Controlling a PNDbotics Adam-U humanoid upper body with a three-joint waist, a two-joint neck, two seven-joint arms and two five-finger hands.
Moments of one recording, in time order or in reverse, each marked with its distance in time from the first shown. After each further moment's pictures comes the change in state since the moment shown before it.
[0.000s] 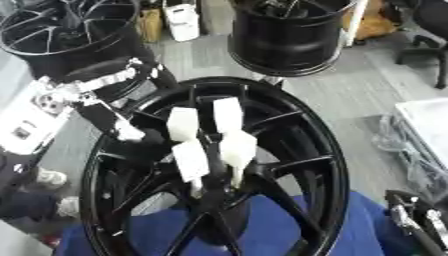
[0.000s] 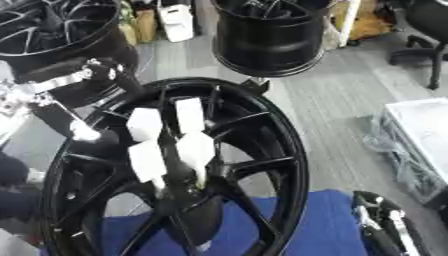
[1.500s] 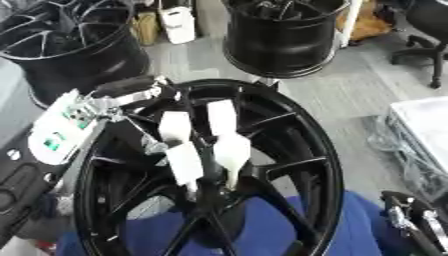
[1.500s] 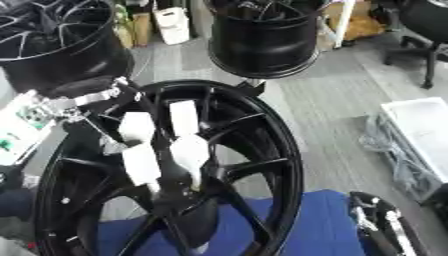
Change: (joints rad) left arm -0.007 -0.063 -0.020 0.014 -0.054 0.009 -0.009; right arm -0.009 0.000 0.007 0.000 -0.001 -0.003 0.014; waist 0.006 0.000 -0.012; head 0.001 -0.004
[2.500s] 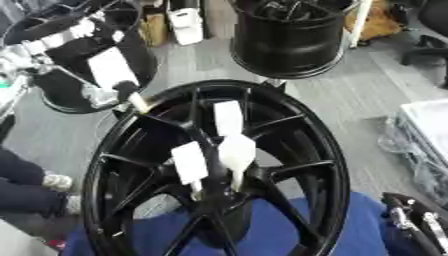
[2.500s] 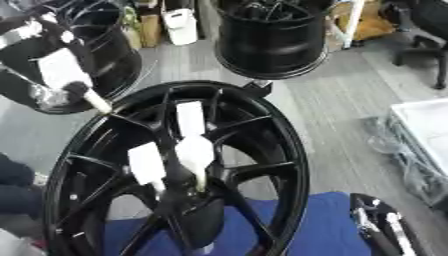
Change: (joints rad) left arm 0.225 0.398 0.212 -0.228 0.484 0.031 -0.031; right arm 0.014 -0.001 -0.014 0.006 0.002 0.007 -0.012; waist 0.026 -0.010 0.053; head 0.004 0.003
